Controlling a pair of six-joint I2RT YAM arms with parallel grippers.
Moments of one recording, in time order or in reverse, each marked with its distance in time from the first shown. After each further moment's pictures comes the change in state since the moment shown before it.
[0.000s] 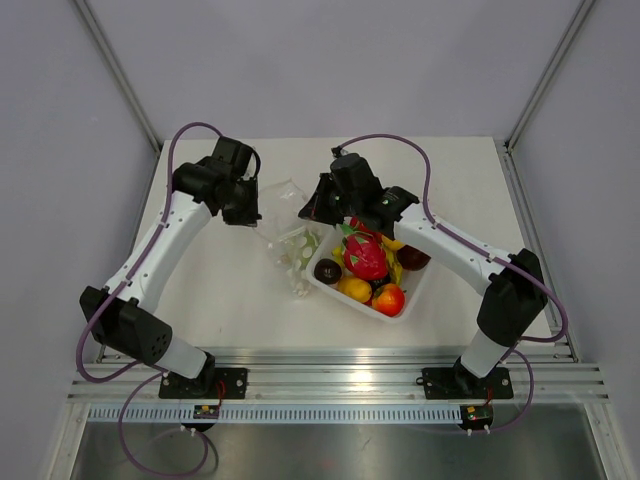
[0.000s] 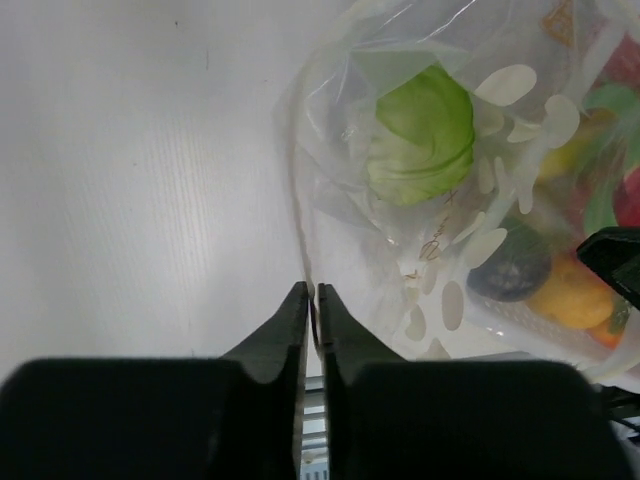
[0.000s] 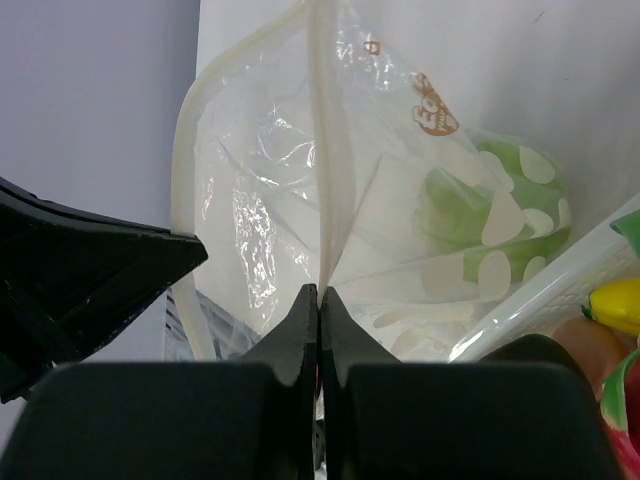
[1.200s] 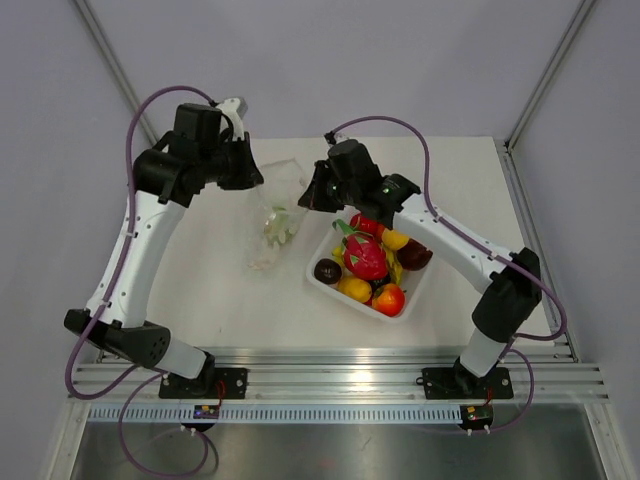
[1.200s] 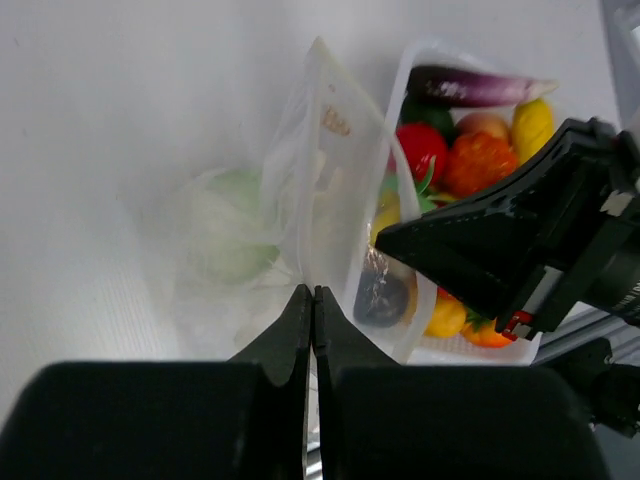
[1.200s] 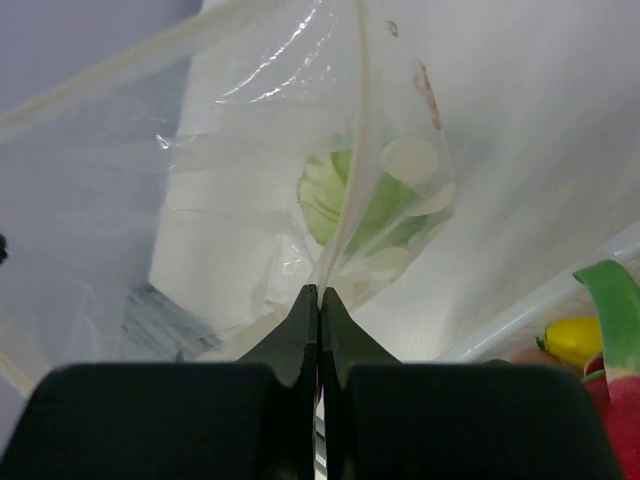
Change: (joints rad) left arm 0.037 -0.016 0.254 0.045 0.195 0.079; right arm 0.000 0.046 0.138 -0.099 0.028 -0.152
